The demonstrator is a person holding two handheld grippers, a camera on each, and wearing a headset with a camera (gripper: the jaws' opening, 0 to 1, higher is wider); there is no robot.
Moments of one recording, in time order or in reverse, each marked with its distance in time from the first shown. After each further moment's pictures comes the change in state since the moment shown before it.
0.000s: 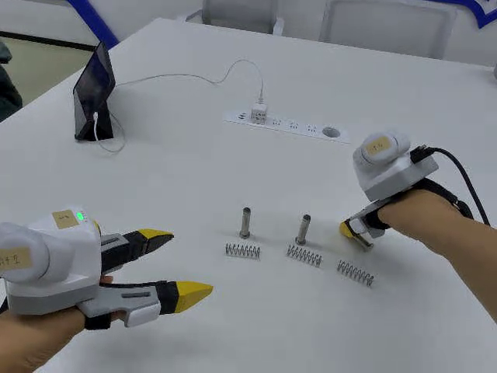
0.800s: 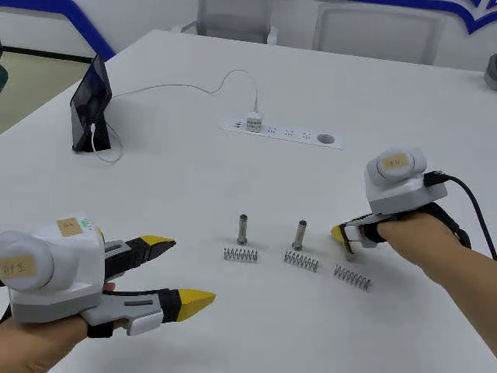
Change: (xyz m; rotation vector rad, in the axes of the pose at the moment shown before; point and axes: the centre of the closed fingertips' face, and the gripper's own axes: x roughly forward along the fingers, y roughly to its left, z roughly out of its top) left arm 0.000 -0.003 0.002 0.019 0.007 -0.010; right arm 0.000 -0.002 0.005 0.175 -0.219 -0.008
